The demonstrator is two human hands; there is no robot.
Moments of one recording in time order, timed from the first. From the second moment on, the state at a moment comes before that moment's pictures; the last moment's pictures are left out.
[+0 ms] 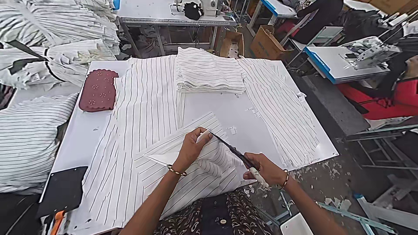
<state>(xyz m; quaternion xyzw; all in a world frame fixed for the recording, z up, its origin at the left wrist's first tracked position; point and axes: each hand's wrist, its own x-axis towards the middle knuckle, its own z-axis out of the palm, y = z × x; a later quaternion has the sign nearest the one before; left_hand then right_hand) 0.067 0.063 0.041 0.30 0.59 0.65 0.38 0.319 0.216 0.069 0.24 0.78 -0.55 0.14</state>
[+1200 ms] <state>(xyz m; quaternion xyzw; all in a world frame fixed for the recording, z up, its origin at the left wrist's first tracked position) 0.046 0.067 0.030 0.35 0.74 0.50 0.29 0.303 0.202 0.025 0.45 0.78 -0.43 0.05</state>
